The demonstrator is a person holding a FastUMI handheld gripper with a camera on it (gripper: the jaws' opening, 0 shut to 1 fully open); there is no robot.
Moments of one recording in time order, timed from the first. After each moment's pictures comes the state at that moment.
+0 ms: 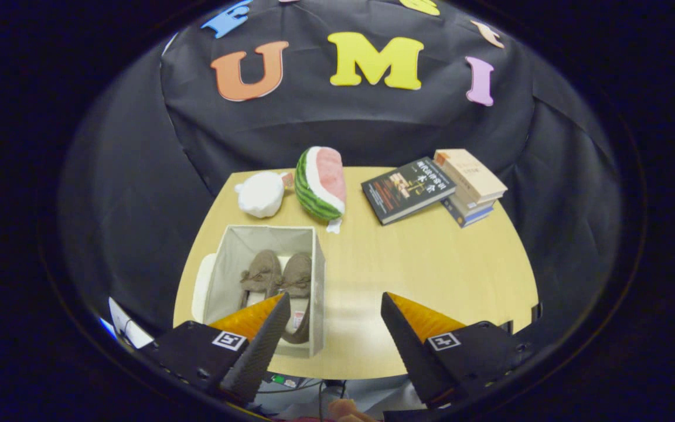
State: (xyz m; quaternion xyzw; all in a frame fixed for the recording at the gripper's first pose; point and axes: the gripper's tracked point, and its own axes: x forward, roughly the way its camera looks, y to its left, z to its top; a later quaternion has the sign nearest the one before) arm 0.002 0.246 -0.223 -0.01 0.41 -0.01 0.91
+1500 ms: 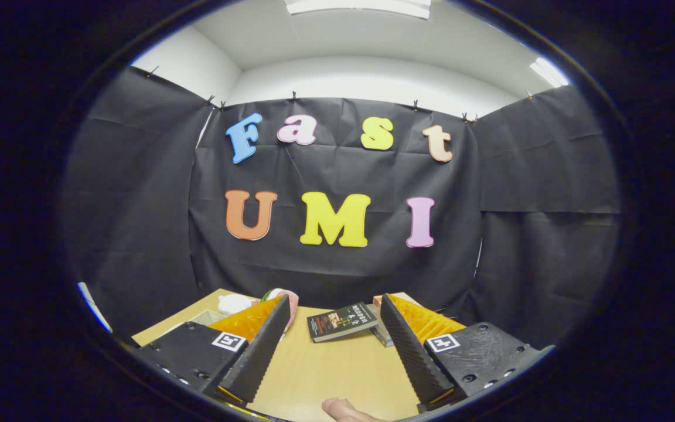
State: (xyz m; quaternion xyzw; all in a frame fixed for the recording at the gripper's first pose) arm -0.086 0.070 -0.055 -0.03 0.02 0.01 1.00
